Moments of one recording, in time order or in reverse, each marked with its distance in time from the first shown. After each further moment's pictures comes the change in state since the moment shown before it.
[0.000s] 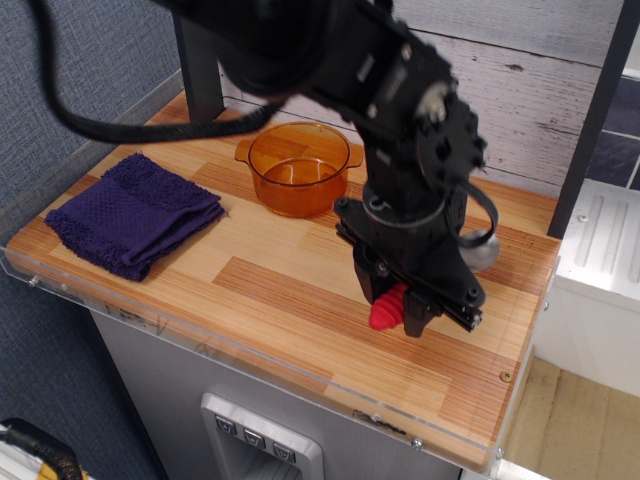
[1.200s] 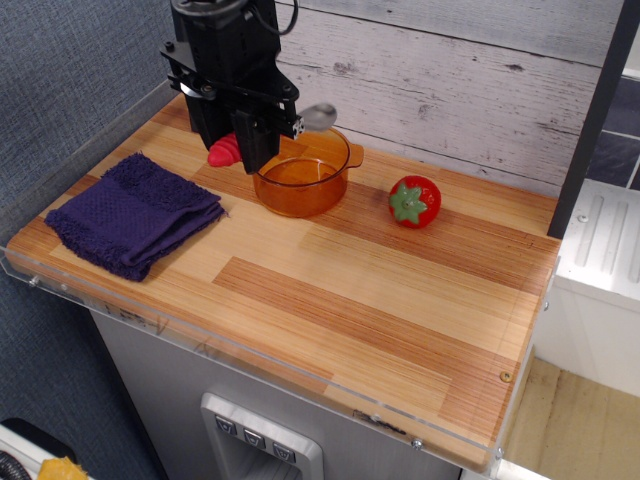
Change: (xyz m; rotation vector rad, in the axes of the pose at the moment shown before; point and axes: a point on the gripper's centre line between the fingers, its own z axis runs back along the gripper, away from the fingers) arm -0.007 0.138 0.062 0.019 0.092 0.172
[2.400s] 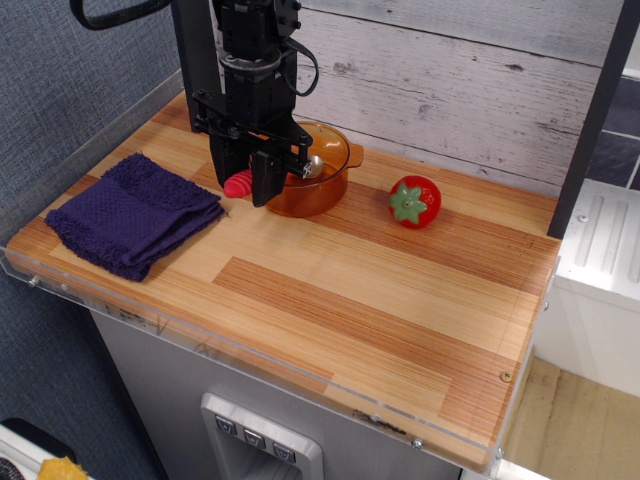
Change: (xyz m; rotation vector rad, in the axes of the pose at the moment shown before) arm 0.020 0.023 -0.070 0.045 0.206 0.027
